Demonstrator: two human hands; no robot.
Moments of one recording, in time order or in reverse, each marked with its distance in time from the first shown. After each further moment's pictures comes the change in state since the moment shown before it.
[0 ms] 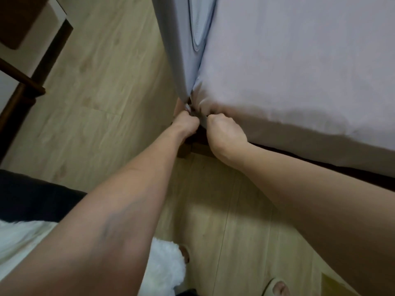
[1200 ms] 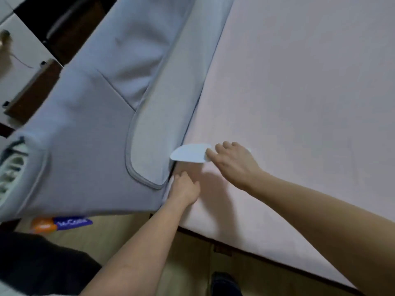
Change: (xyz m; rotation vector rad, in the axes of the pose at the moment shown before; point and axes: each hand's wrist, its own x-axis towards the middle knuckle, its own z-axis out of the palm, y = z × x) left_hand -0.067 0.225 0.007 0.536 0.026 -0.067; right_hand 0.092 0.107 -0.258 -0.483 0.098 -0.509
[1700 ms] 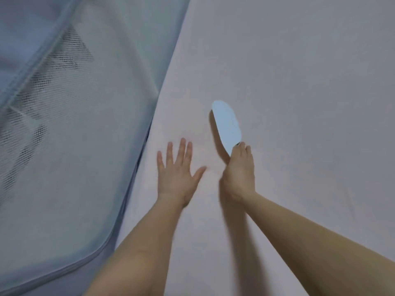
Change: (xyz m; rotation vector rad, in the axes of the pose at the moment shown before) left_hand 0.139 0.115 0.030 0.583 0.357 0.387; right_hand 0.028 0.126 0.098 0.661 0.086 0.931
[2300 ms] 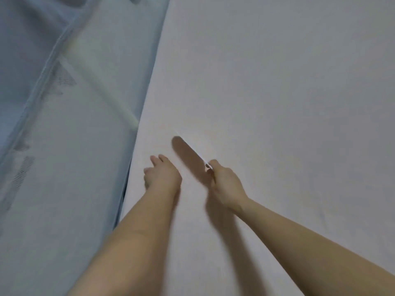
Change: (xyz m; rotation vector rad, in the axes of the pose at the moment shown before) left_hand 0.060 0.023 -0.088 -0.019 -0.346 -0.298; right_hand 0.020 -0.001 -0.053 0.168 -0.247 -0.122
